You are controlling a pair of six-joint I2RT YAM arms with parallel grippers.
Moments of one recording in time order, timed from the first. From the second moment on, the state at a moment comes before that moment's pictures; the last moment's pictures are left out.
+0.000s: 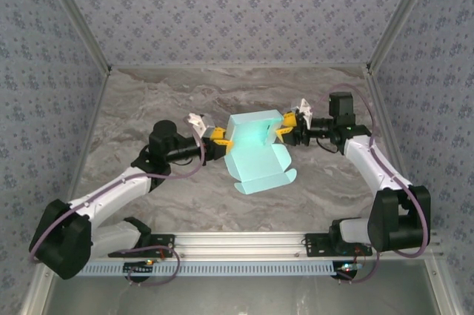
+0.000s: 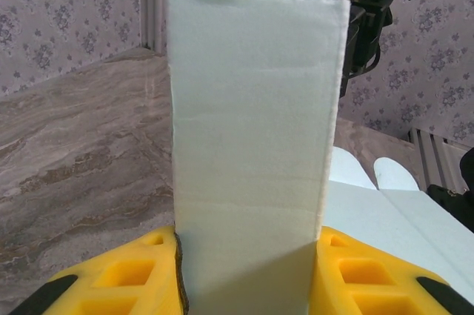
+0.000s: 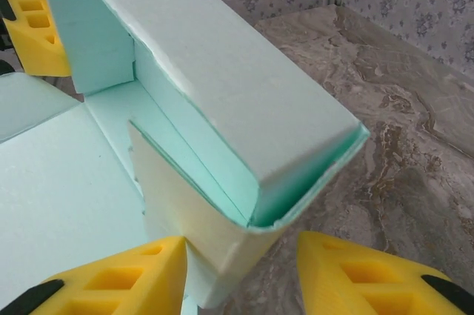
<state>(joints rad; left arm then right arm) -0.57 1.14 0.59 0.38 0.65 -0.08 0.12 1.31 0.89 -0.28 -1.09 -0.59</state>
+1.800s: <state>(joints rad) -0.70 1.22 0.58 0.42 0.24 -0.06 0.40 1.41 0.68 0.46 -0.15 0.04</state>
